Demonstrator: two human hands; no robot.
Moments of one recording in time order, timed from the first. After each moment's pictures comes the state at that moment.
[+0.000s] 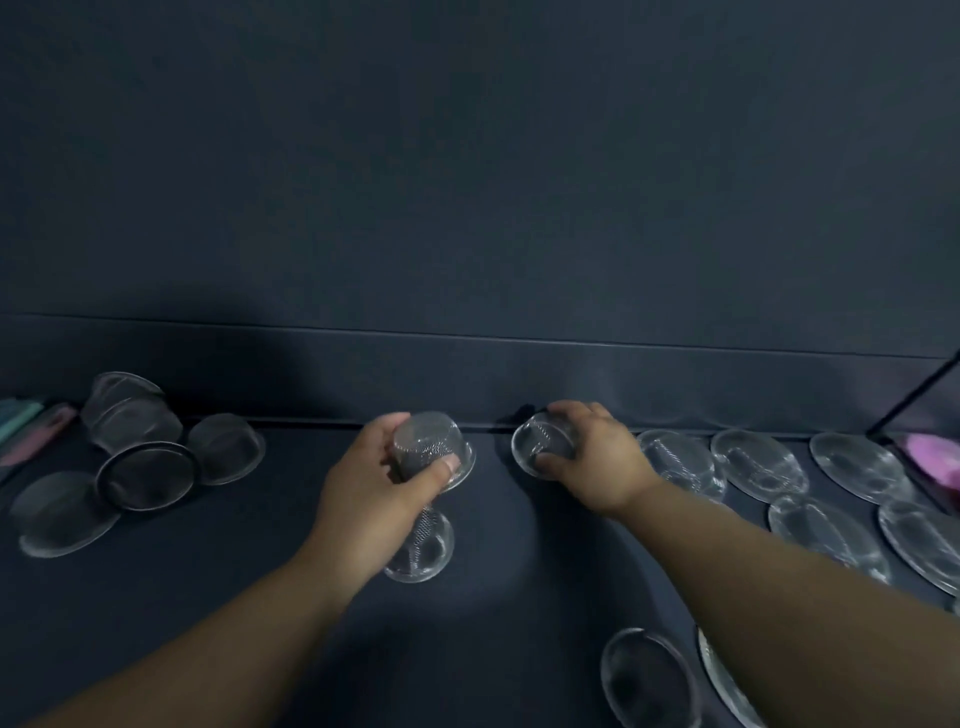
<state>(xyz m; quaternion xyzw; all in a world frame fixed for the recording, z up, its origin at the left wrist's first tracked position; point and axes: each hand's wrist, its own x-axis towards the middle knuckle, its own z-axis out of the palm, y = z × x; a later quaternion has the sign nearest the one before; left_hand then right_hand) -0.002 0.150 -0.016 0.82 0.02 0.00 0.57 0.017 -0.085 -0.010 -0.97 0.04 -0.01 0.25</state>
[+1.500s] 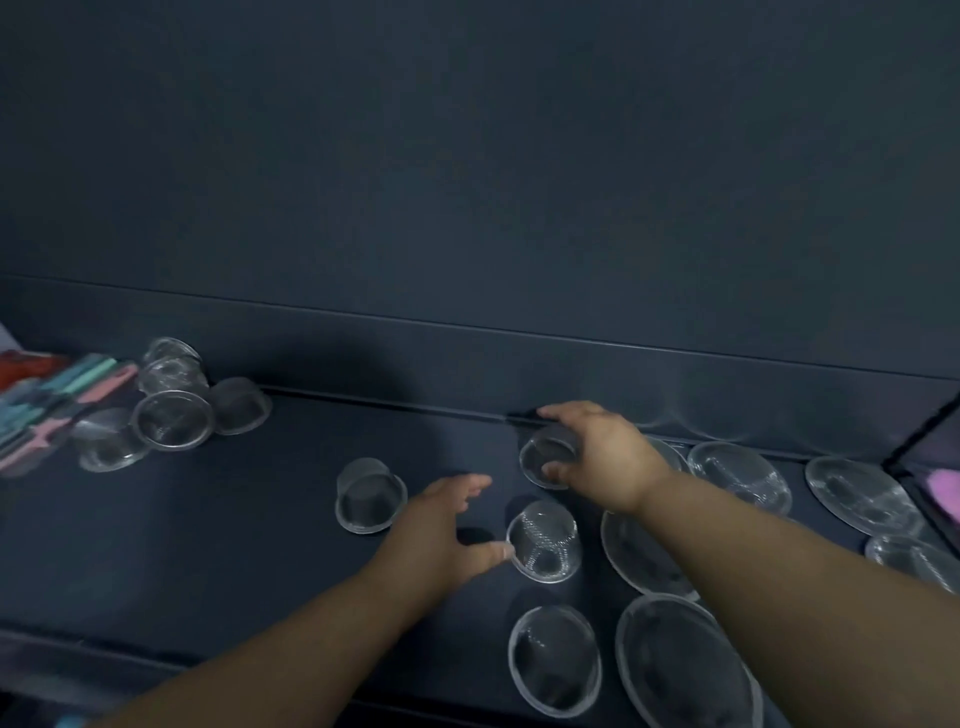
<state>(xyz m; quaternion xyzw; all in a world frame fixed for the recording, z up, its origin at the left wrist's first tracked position) -0.068 0.049 -0.039 0.91 -0.08 -0.04 0.41 0.001 -0.157 -0.001 -0.97 -0.12 0.02 0.20</state>
